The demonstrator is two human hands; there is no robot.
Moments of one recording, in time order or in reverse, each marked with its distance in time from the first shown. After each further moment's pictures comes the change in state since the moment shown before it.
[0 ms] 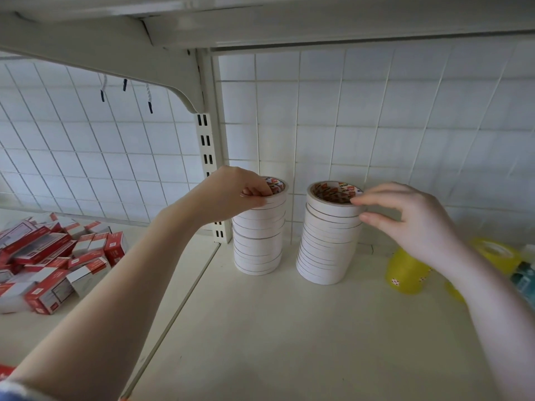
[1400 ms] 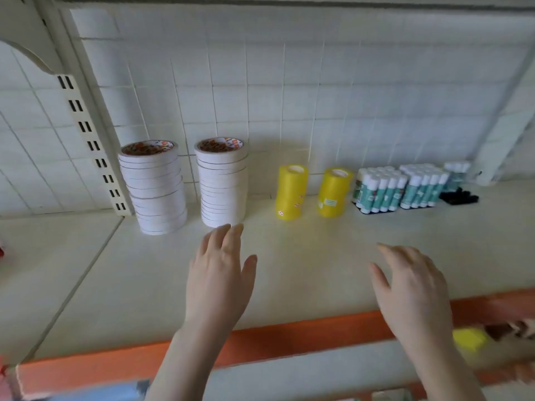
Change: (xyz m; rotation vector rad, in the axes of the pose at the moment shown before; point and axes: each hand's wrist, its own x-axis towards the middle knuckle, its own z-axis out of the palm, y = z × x) left_hand -0.130 0.129 0.156 -0.061 0.251 -0.047; right_hand -0.242 -0.005 -0.044 -0.709 0.307 0.552
